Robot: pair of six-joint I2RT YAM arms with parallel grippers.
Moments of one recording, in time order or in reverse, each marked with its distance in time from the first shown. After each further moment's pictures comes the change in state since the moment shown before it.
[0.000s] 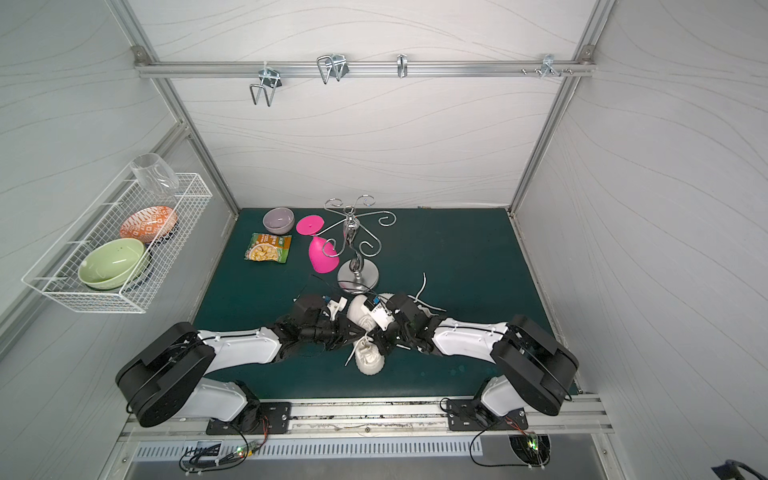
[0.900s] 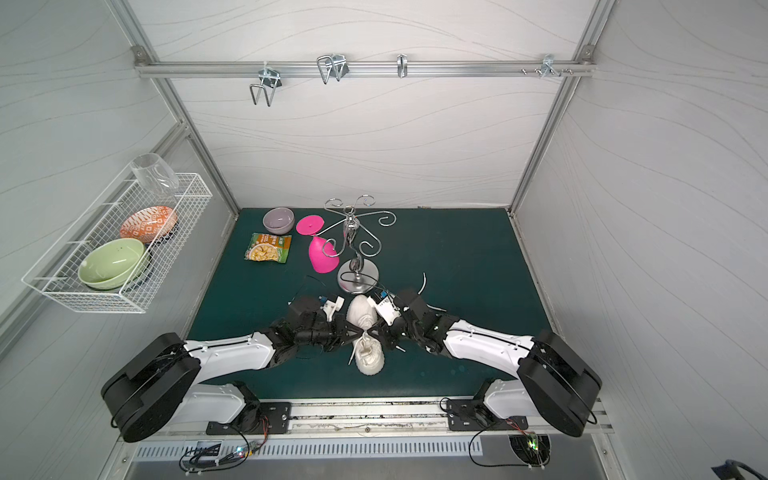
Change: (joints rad) left arm -0.010 -0.101 -0.032 -0.018 -0.041 -0.007; right arm -0.025 -0.154 -0.002 -0.086 0.056 0.027
